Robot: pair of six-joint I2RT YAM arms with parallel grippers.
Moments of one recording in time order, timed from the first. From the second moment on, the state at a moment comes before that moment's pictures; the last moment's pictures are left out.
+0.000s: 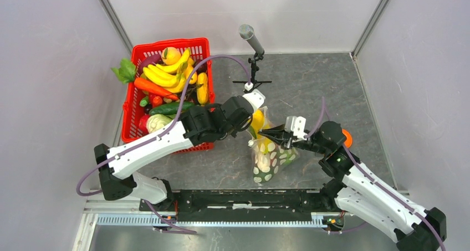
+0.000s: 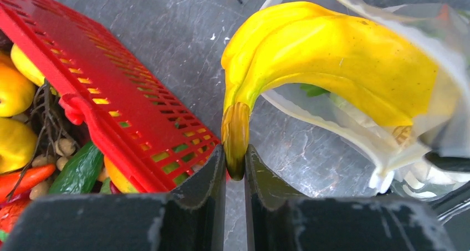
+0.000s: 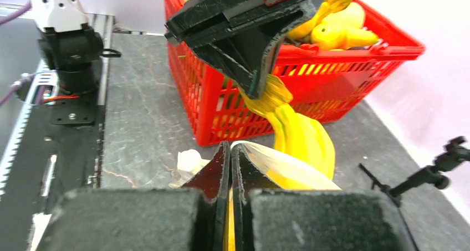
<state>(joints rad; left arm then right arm) -1.12 1.40 1.49 -0.91 -0.49 -0.09 0.68 0.73 0.53 0.28 -0.64 -0.20</state>
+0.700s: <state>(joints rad) -1.12 1.54 1.63 -1.11 -0.44 -0.11 0.68 0.74 0.38 0.47 -0.72 -0.53</state>
